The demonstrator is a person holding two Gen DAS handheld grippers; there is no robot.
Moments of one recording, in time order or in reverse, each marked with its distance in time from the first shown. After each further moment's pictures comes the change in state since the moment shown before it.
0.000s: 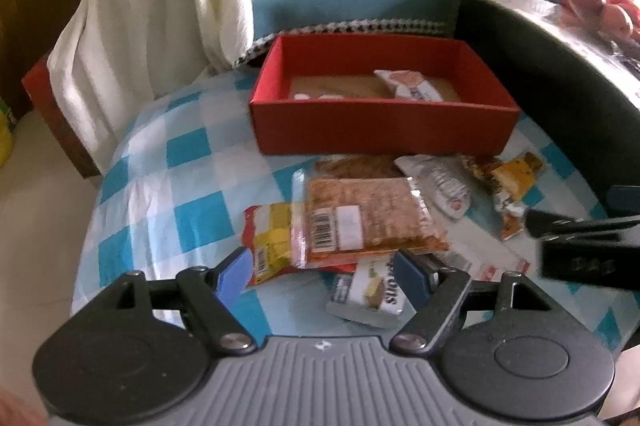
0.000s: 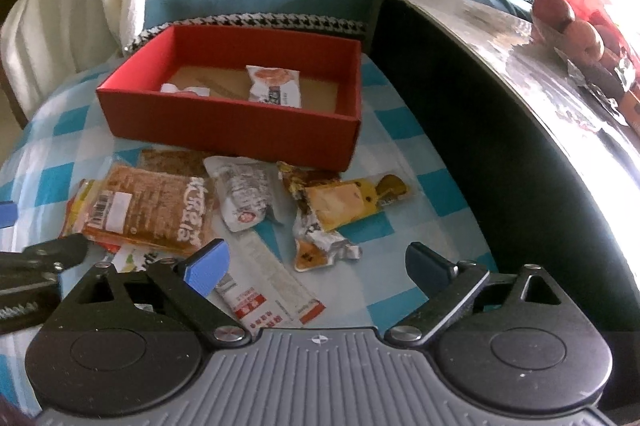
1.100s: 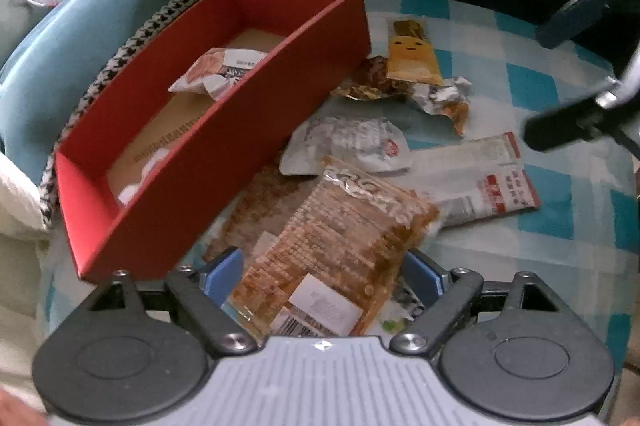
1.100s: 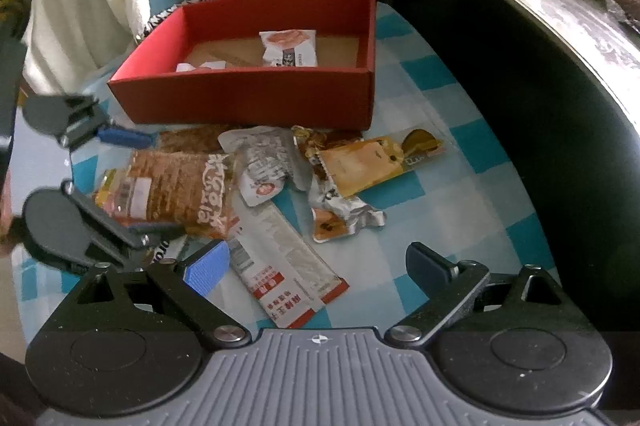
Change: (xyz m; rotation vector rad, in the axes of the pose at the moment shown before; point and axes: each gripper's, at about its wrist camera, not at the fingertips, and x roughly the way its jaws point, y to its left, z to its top) left arm 0.087 -0.044 0.033 0.831 0.099 -0.305; right arm 0.021 -0.028 0.000 0.084 0.121 0.196
